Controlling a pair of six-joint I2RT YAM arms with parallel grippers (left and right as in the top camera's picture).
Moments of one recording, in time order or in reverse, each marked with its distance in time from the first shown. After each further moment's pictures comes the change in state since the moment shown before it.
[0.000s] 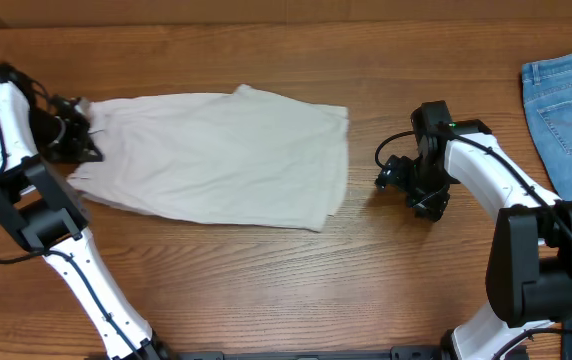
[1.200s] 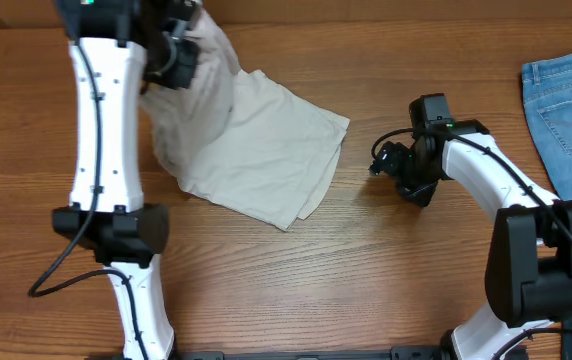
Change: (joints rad) left arm -0.621 -0.406 0.245 -0.094 -0.216 -0.201; right arm 0.014 0.002 0.000 0.159 -0.064 0.016
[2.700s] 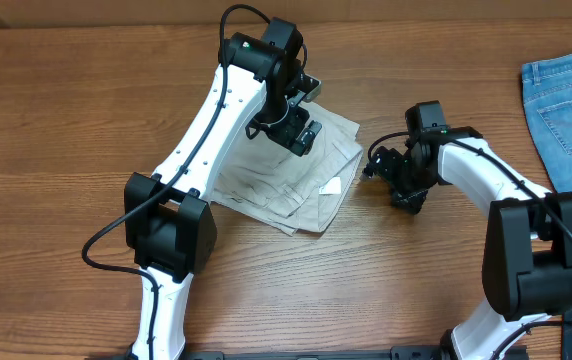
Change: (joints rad) left arm -0.317 0.000 -0.525 0.312 0.125 -0.026; right arm -0.001 0.029 -0.036 0.034 -0.105 0.051
